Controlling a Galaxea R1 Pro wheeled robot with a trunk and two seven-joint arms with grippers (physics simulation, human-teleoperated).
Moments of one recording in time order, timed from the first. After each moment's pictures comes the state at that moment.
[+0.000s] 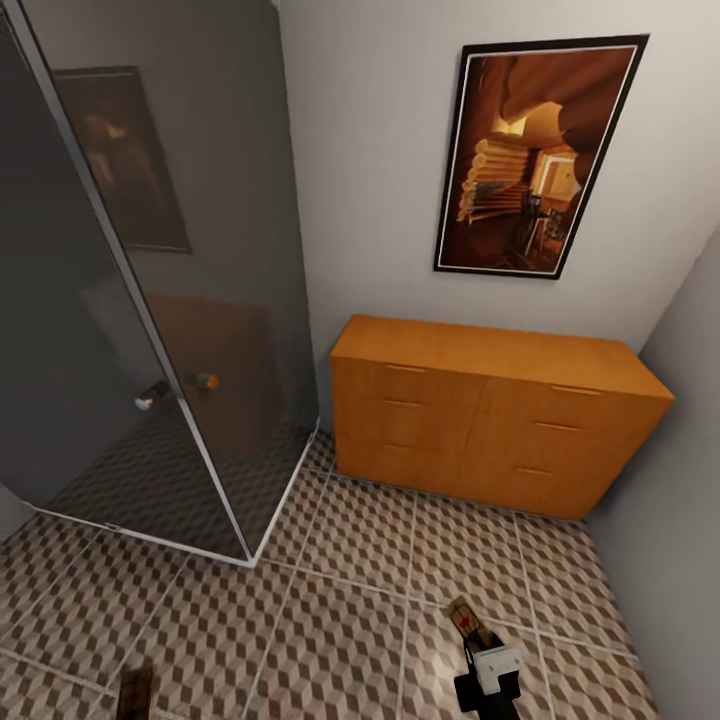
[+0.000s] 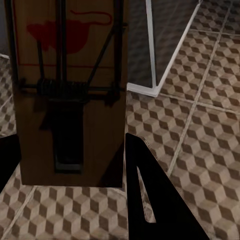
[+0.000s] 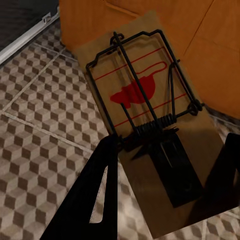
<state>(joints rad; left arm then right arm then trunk) -0.30 0.08 -0.51 0.04 0.60 -0.93 0.17 -0.35 0.03 0.12 -0.18 0.23 -0.72 -0.22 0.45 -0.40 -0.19</state>
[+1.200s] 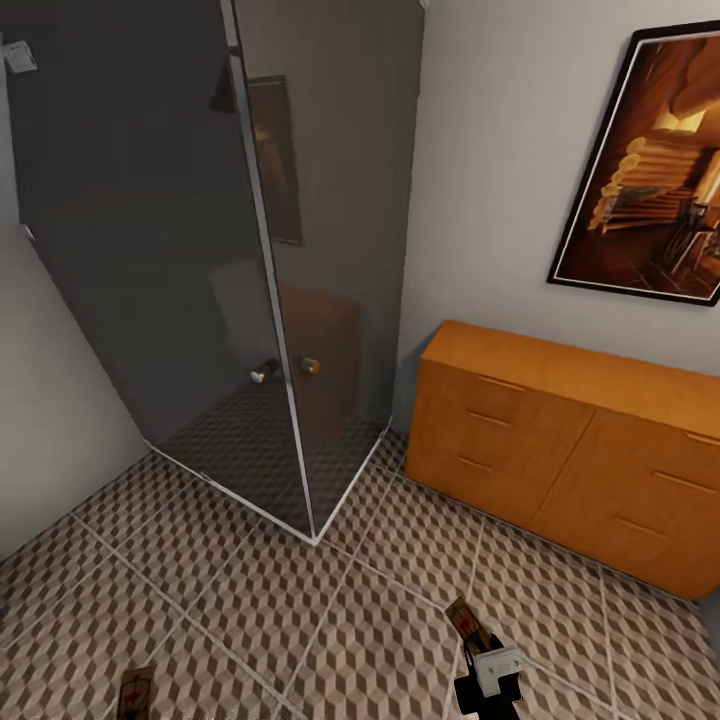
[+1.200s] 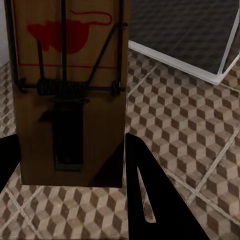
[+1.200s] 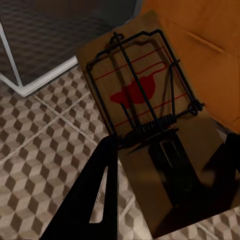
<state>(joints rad) -0.30 0.08 -0.51 0.04 0.60 -0.93 0.17 -0.35 0.03 0.12 -0.18 0.23 -0.72 -0.22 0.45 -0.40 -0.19</state>
